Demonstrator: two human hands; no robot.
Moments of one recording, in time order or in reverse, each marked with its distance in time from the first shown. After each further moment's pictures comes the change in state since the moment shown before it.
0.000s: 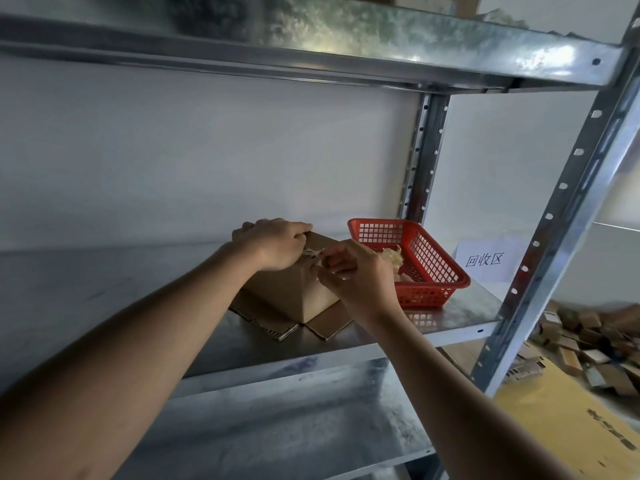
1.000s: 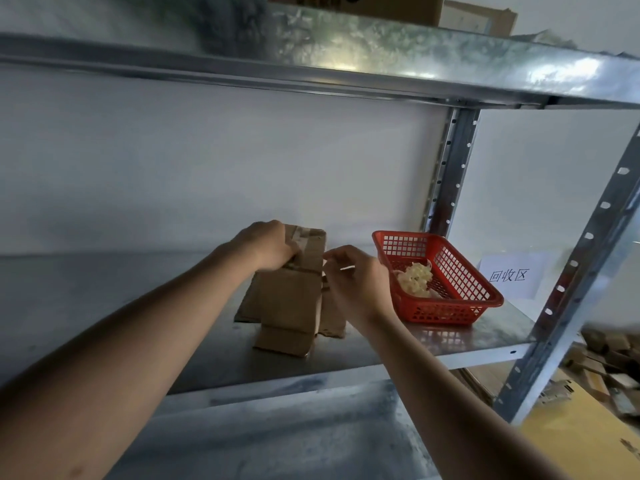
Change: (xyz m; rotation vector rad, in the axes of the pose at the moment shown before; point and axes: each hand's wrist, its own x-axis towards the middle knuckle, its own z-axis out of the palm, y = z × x) left_hand -0.018 -0.037 -0.031 -0.020 0.071 -0.136; right_hand 0.017 -0.038 0.045 0.016 0.017 0.178
